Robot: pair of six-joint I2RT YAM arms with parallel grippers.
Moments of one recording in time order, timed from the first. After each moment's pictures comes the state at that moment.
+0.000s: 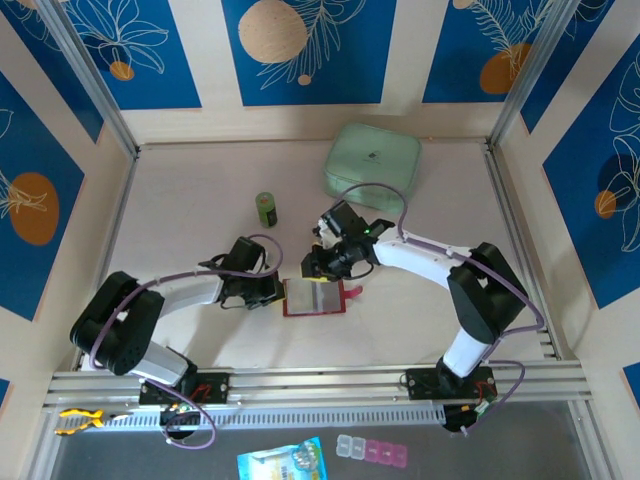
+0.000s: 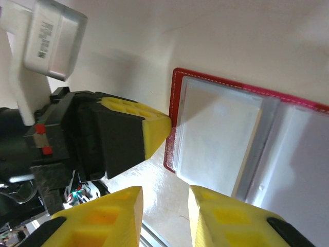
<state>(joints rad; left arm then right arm) -0.54 1.48 0.60 -0.20 0.42 -0.80 0.73 1.68 1.10 -0.49 -0.53 0.73</state>
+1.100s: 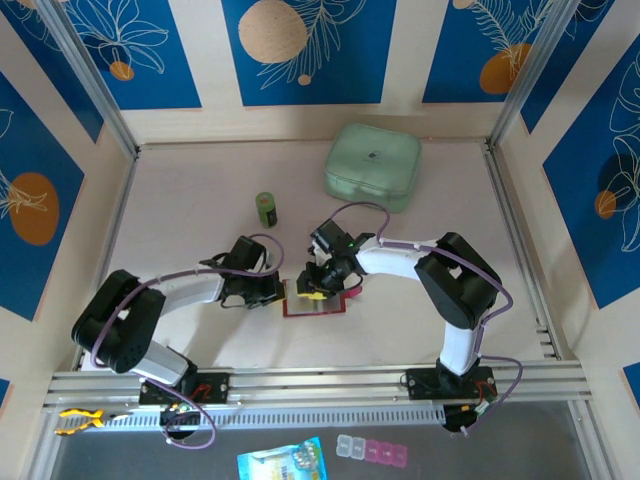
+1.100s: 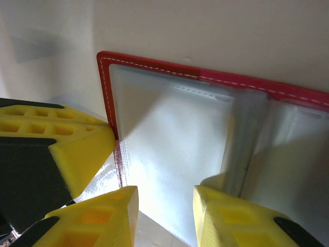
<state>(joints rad) -0.54 1.49 0.62 -0.23 0.42 -0.78 0.78 1.82 1.05 -0.40 -0.51 0.79</state>
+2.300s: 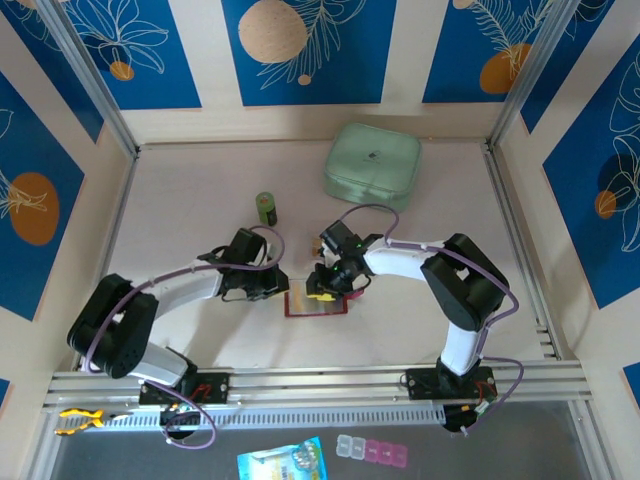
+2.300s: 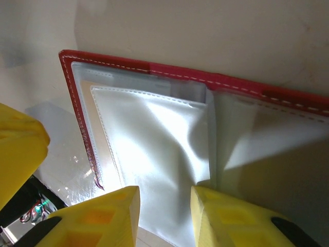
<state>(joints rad) -0.55 1.45 0.68 -0.27 0.43 -0.78 0.73 1.79 0.99 -0.40 -0.52 0.78</state>
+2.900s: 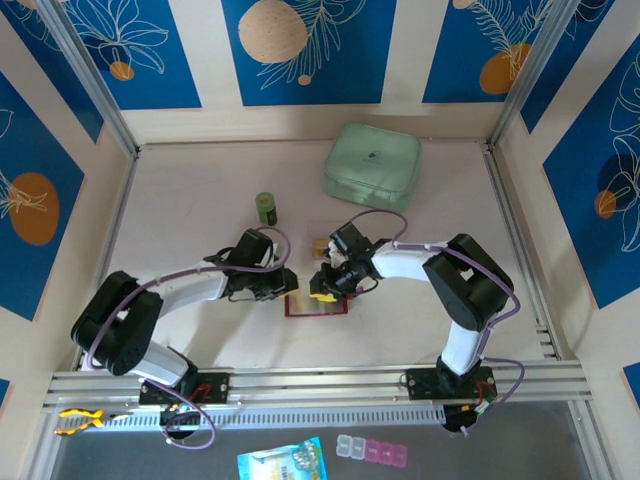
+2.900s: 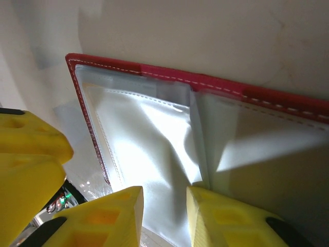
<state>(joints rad) -0.60 1.48 0.68 -0.19 0.45 -0.85 0.68 1.77 0.89 -0.26 -0.62 0.82</state>
